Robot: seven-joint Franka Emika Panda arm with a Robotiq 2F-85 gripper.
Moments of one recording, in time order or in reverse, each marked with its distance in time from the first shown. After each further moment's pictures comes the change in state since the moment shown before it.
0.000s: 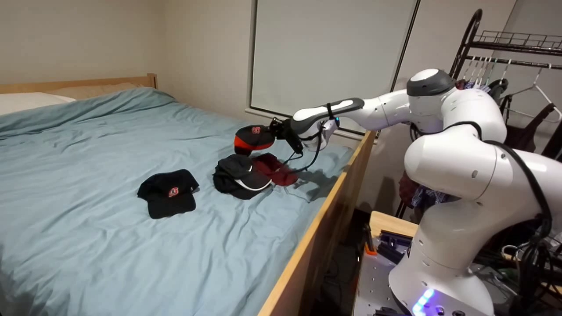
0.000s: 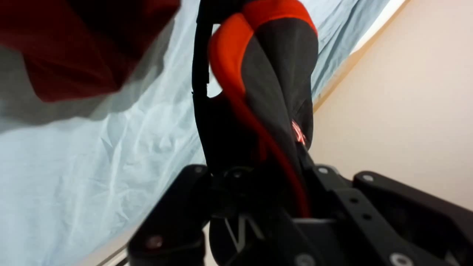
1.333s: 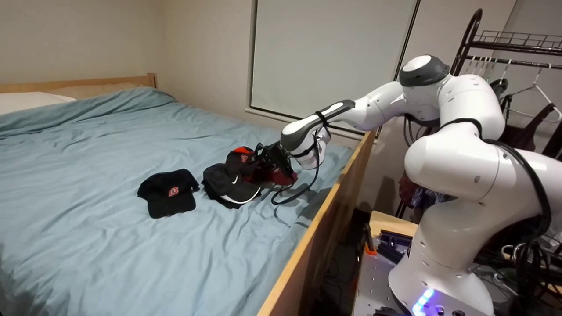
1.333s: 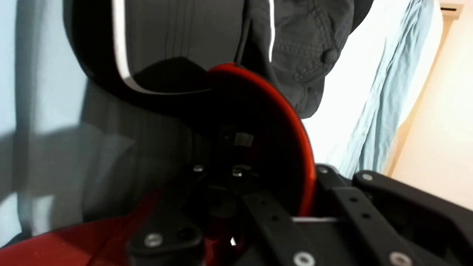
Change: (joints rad) arm 0.095 -0.130 -0.071 -0.308 0.212 0.013 0.273
